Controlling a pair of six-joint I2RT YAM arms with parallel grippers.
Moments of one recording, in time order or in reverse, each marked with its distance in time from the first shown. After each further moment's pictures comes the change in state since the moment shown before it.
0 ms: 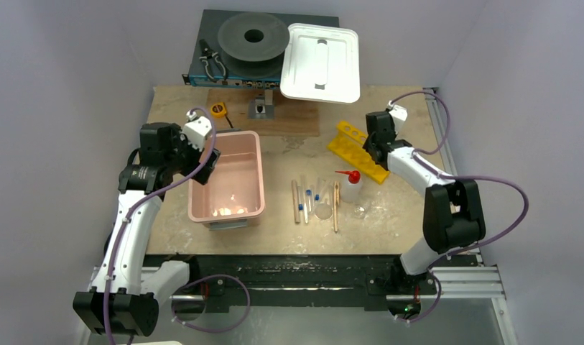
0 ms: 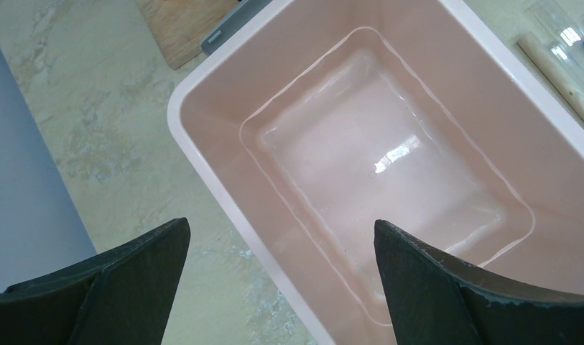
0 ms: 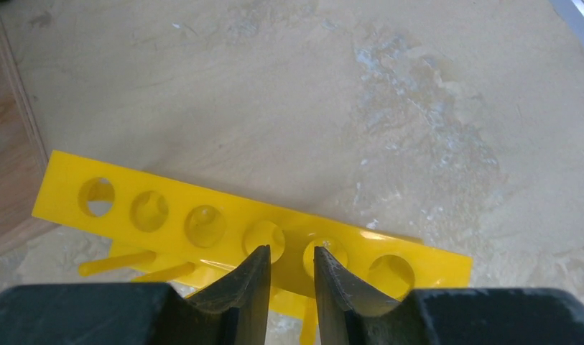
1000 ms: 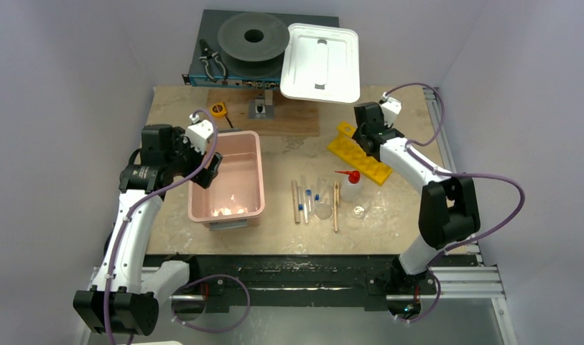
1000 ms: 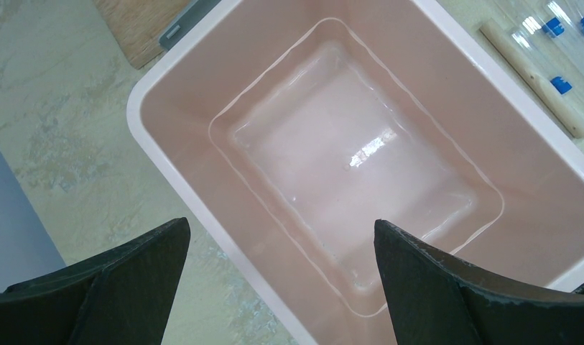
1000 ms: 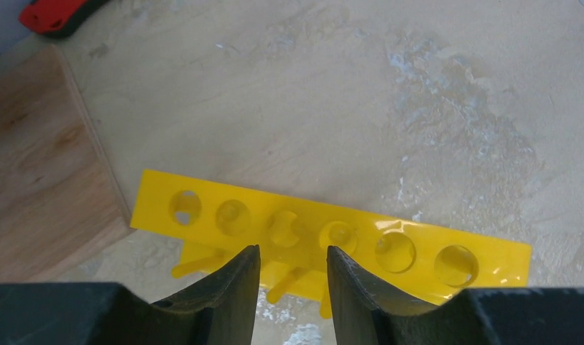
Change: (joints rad) left arm 0.000 0.005 -0.006 -0.039 0.072 0.011; right arm 0.077 0.026 0.147 -0.137 0.057 0.137
